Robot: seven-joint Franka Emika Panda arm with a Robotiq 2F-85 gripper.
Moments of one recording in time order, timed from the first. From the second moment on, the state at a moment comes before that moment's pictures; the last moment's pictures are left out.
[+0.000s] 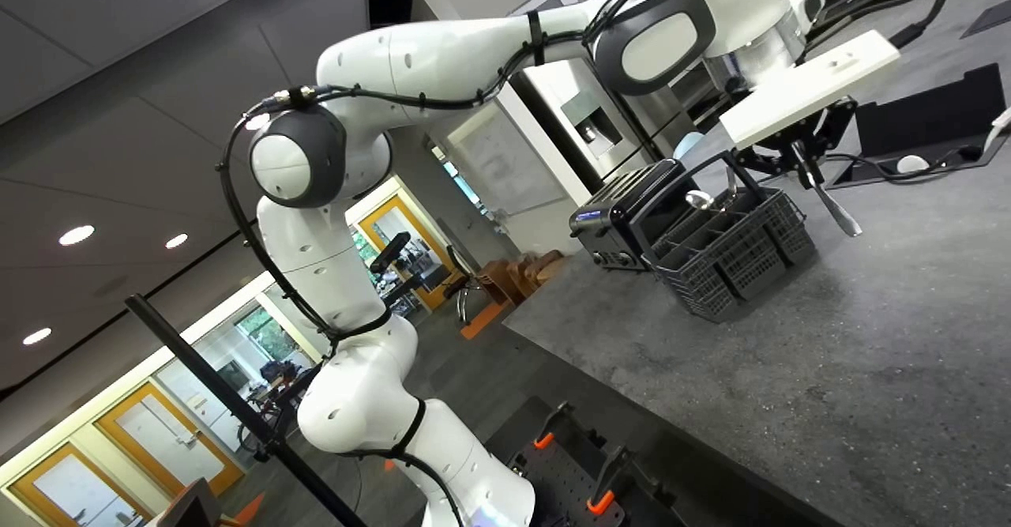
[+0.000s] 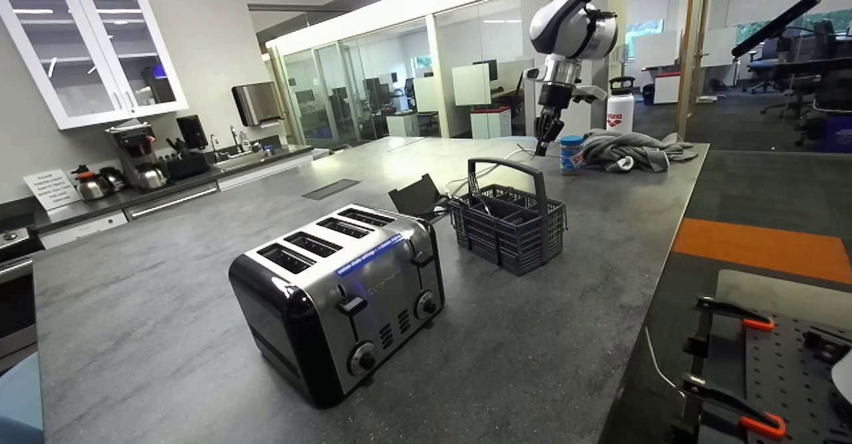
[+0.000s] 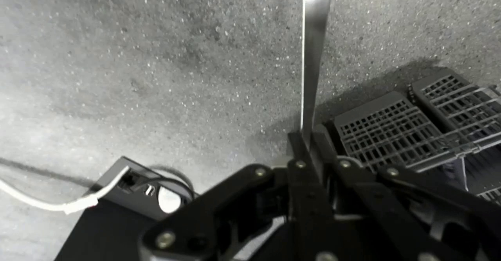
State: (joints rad) arm -0.53 0.37 -0.07 -1.75 0.39 2.12 -1.57
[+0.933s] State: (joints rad) arm -0.58 0.37 -0.12 -1.71 0.94 1.74 -2.32
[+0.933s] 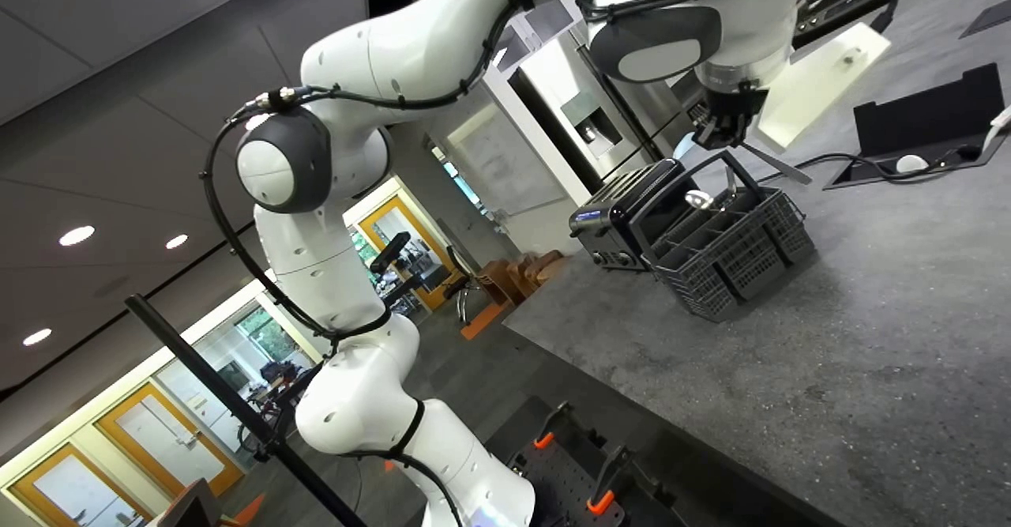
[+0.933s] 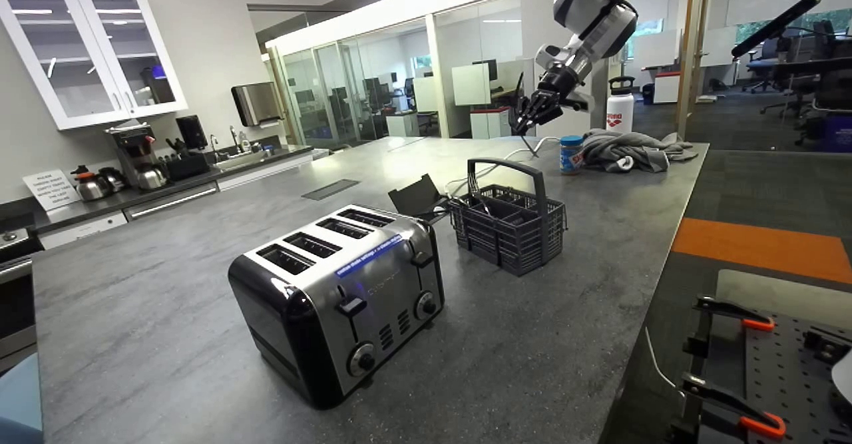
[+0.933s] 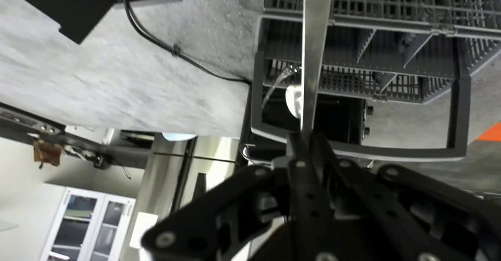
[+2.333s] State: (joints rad) arm -0.56 0.45 -0.17 -1.71 1.13 1.30 -2.61
